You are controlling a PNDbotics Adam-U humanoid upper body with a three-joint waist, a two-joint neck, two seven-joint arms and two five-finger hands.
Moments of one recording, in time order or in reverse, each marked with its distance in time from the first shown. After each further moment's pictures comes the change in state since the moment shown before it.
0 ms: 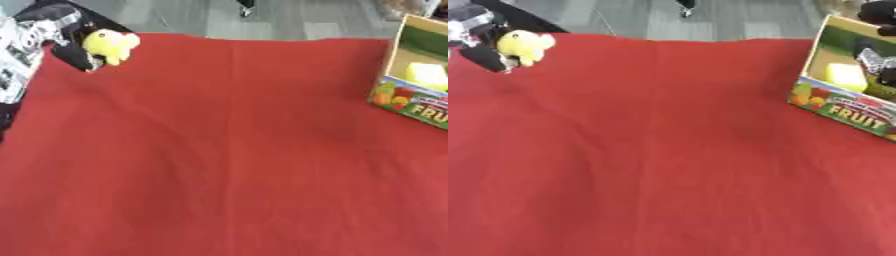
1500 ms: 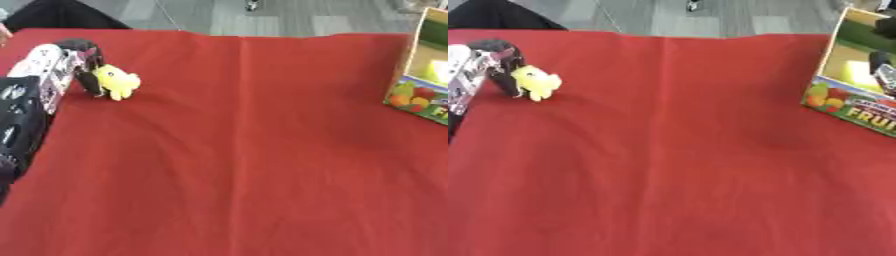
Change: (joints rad) left arm -0.187 -0.107 0.085 0.456 -0.471 -0.029 -0.024; right arm -0.026 0.002 0.011 0.006 0.043 -0.004 0.008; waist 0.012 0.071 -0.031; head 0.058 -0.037
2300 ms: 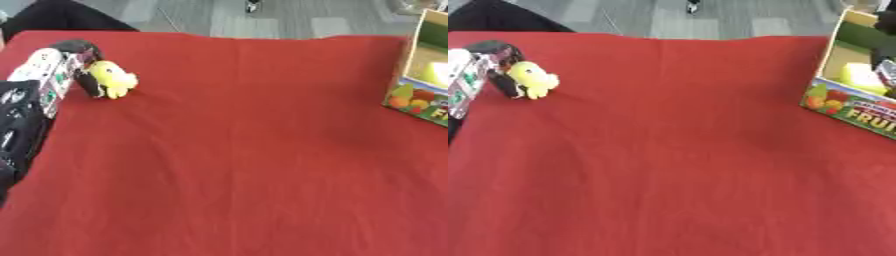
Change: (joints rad) left arm 0.018 0.000 -0.001 0.009 -0.004 0.025 0.026; right arm -0.012 0.000 -0.001 -0.031 -0.011 0.019 -0.004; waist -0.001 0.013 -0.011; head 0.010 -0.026
